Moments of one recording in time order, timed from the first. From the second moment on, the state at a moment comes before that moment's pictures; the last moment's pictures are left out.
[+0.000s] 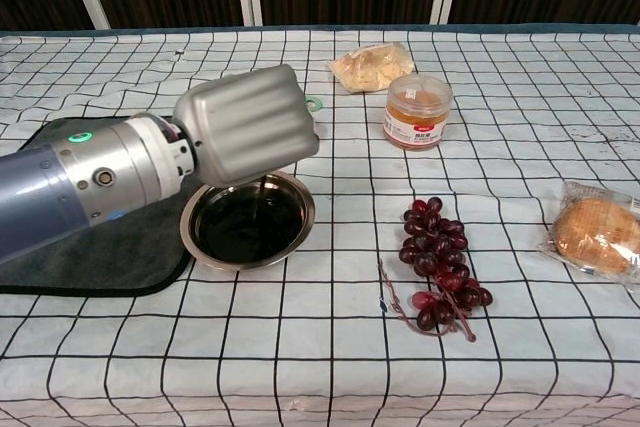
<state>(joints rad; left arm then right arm) -0.90 -1.70 -0.03 -1.45 1.40 1.04 1.44 -0.06 -0.99 0.09 -1.65 -1.36 1.50 0.10</state>
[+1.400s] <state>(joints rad) -0.84 -1.63 0.00 -1.47 1.42 1.04 1.41 -0.06 -1.00 0.09 -1.65 -1.36 1.50 0.09</state>
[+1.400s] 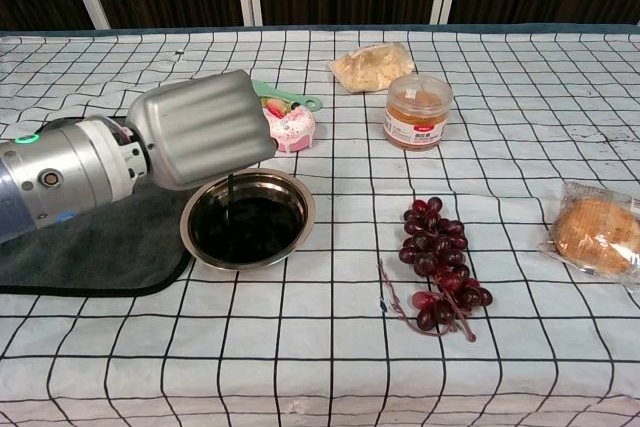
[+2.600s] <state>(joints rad) -0.86 -1.70 -0.02 -1.37 1.51 1.07 1.21 -0.06 -1.00 0.09 -1.65 -1.35 1.49 0.08</state>
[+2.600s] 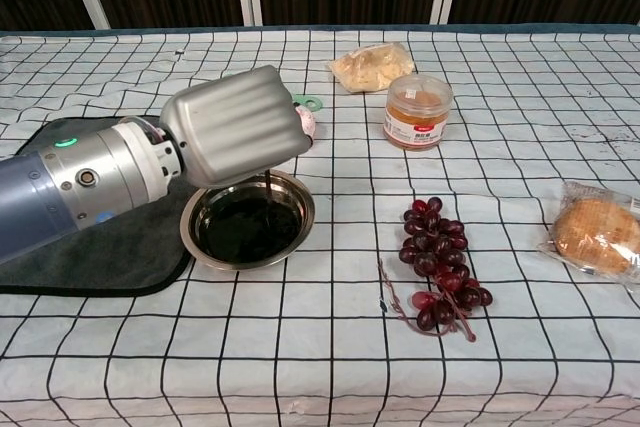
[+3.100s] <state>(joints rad) -0.82 -1.68 0.02 -1.28 1.58 1.10 1.07 -0.06 -1.00 0.09 -1.66 -1.34 1.49 0.07</state>
